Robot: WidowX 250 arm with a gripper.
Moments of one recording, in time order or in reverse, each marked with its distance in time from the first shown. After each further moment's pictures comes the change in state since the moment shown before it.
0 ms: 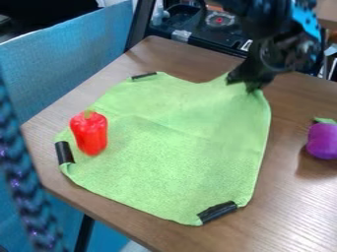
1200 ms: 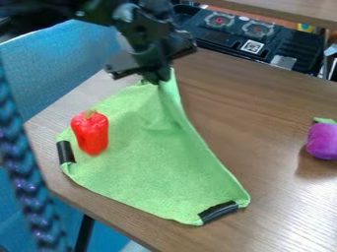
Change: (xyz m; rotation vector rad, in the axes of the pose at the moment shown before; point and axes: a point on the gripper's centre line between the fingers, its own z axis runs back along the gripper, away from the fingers) arm 0.024 0.146 0.101 -0.160 0.027 0.068
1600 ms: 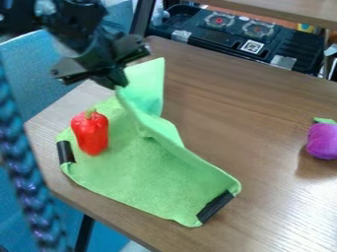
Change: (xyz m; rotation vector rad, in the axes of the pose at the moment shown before) arm 0.006 0.051 0.021 -0.008 0.013 0.000
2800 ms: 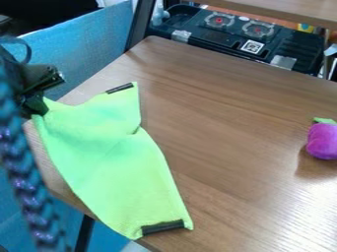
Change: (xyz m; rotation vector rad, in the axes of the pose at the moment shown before) arm 0.000 0.103 0.011 0.184 -0.009 0.085
